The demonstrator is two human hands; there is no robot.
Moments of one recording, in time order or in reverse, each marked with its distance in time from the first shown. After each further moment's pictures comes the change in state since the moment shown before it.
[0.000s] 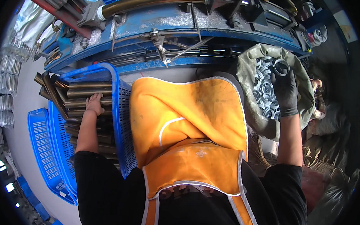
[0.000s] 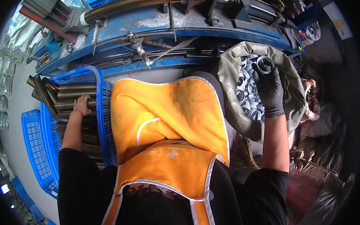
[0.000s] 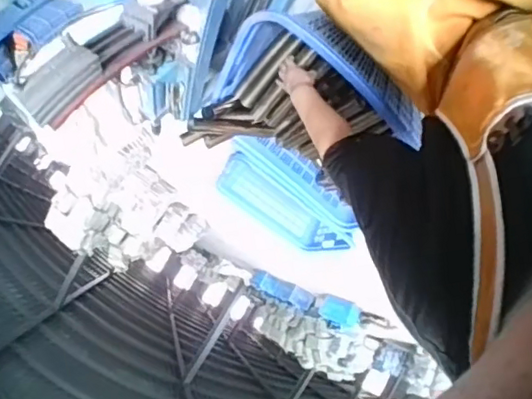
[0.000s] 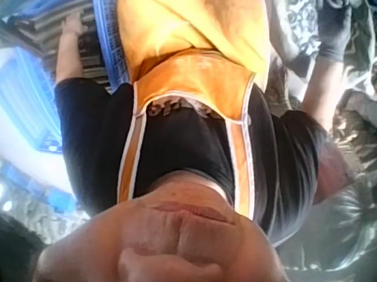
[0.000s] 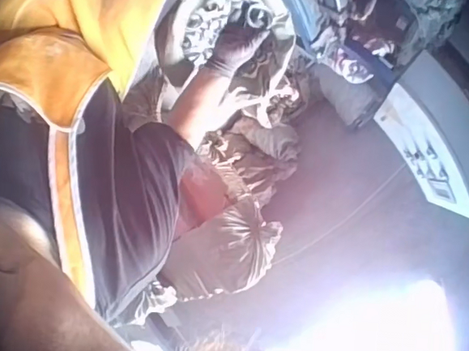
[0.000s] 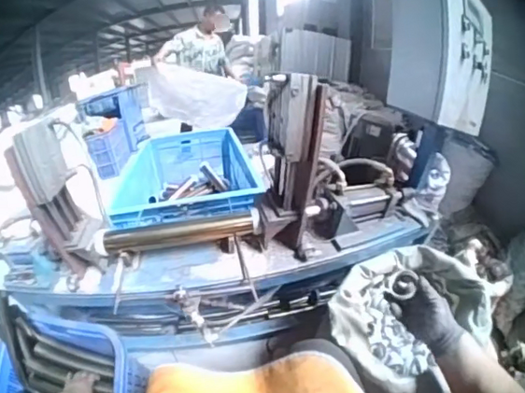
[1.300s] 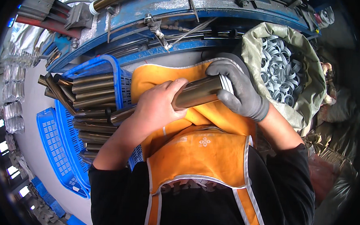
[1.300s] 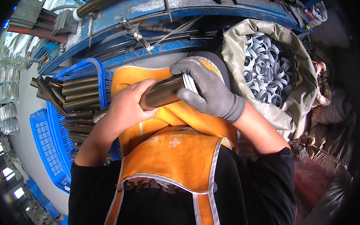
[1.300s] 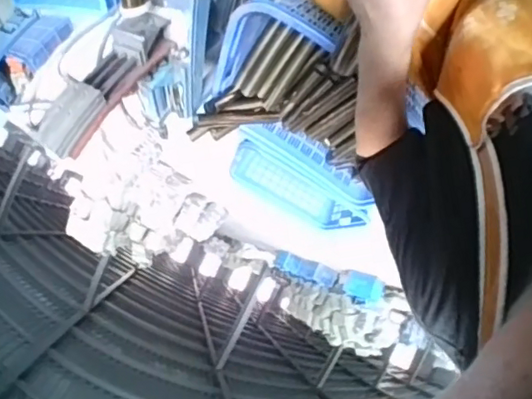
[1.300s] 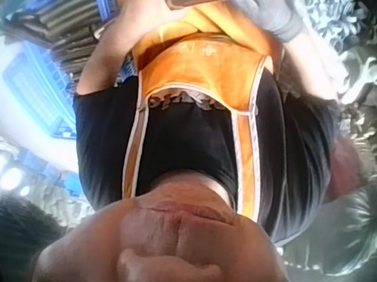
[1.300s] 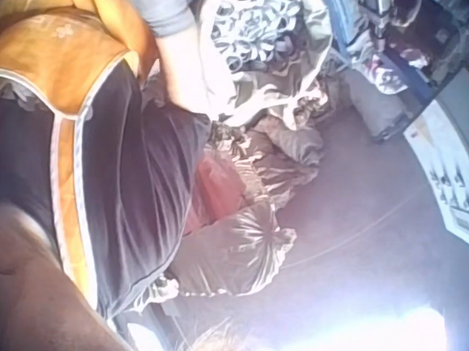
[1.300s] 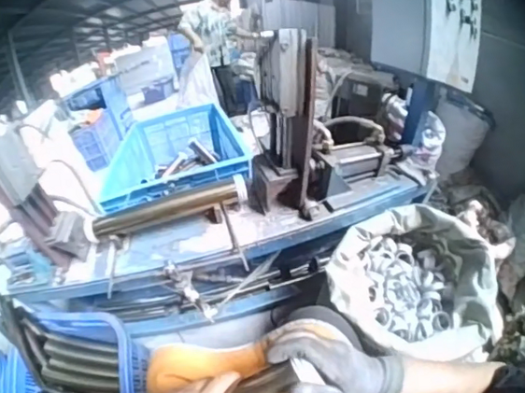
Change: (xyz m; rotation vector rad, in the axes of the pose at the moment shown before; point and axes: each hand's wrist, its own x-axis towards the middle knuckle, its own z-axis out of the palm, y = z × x) left_hand -0.192 0.245 -0.153 -0.579 0.332 0.803; right_hand -0.023 0.106 0.185 -1.112 -0.617 -0.373
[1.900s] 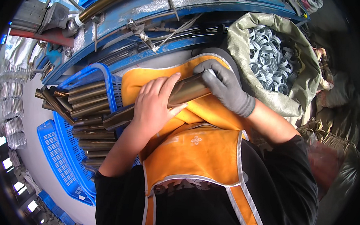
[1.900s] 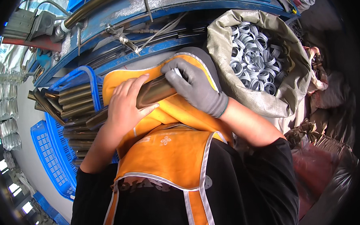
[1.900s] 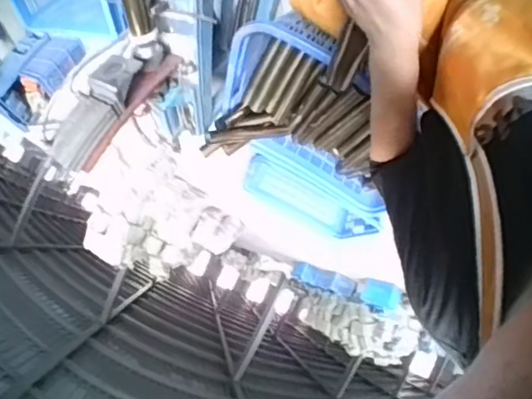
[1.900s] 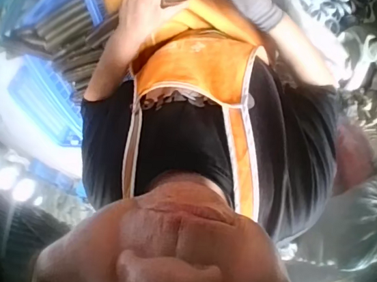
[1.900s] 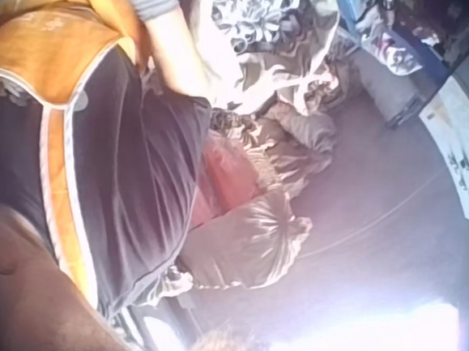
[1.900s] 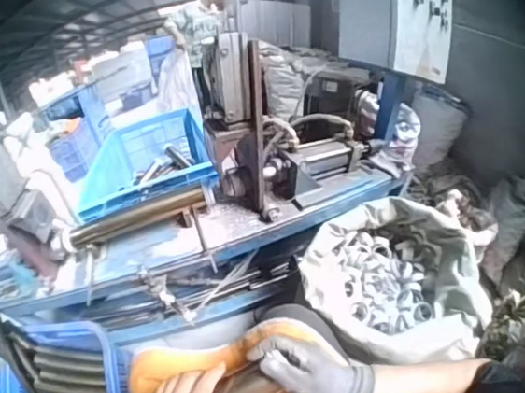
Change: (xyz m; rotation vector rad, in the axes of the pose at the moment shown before) left_hand 0.007 0.022 0.016 0.208 0.286 0.182; right_hand -0.018 -0.005 0.015 0.218 0.198 0.406
